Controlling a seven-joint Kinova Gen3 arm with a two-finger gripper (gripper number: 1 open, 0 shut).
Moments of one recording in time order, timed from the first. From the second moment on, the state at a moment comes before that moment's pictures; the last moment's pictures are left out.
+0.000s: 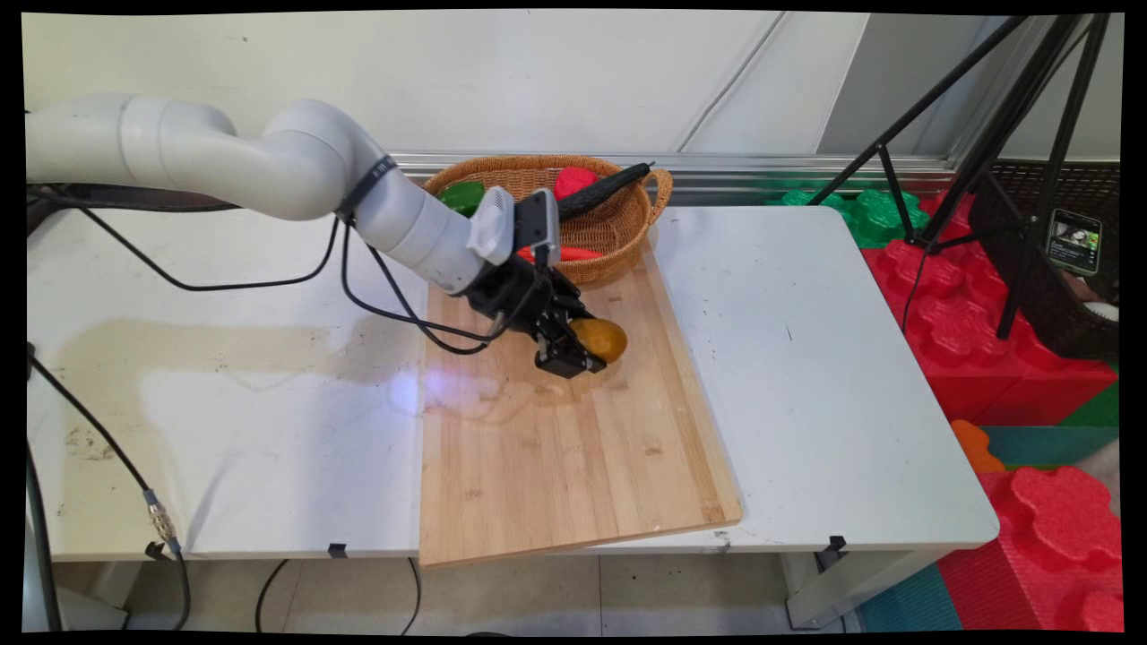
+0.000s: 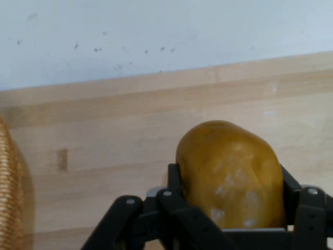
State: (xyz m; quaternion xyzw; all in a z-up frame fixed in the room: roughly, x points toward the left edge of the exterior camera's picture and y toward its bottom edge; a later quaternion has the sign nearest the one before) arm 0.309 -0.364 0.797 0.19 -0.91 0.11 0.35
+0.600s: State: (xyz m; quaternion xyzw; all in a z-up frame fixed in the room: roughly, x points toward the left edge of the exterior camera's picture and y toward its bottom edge) arm 0.353 -0.342 0.855 0.18 -0.90 0.13 0.38
